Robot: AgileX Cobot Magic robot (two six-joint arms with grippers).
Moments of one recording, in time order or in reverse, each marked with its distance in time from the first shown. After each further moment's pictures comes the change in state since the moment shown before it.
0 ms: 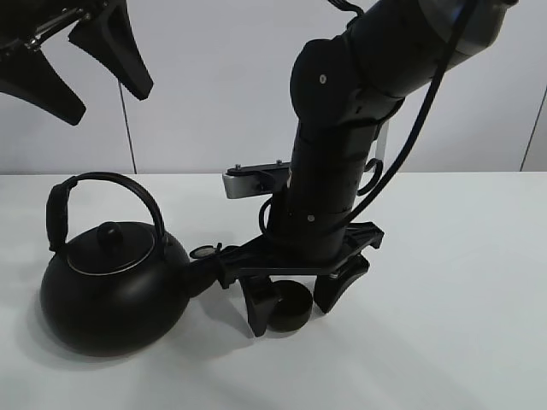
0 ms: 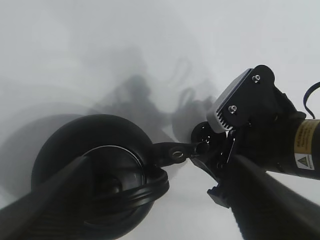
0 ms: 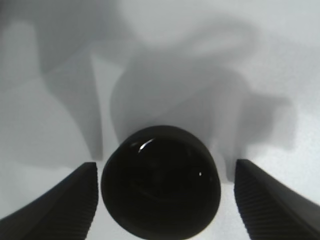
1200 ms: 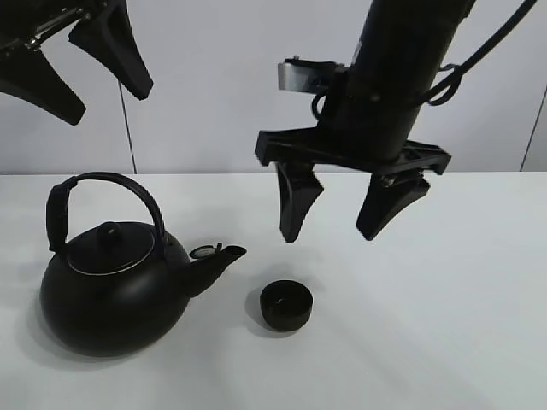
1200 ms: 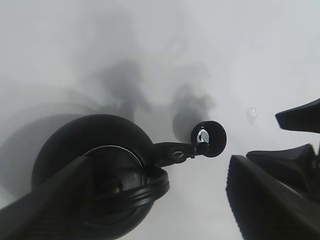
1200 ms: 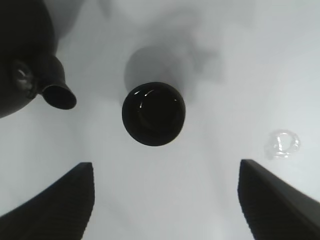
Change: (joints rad) left arm 0.000 0.000 0.000 0.000 0.000 0.000; right arm -0.093 -0.232 0.000 0.090 0.188 0.036
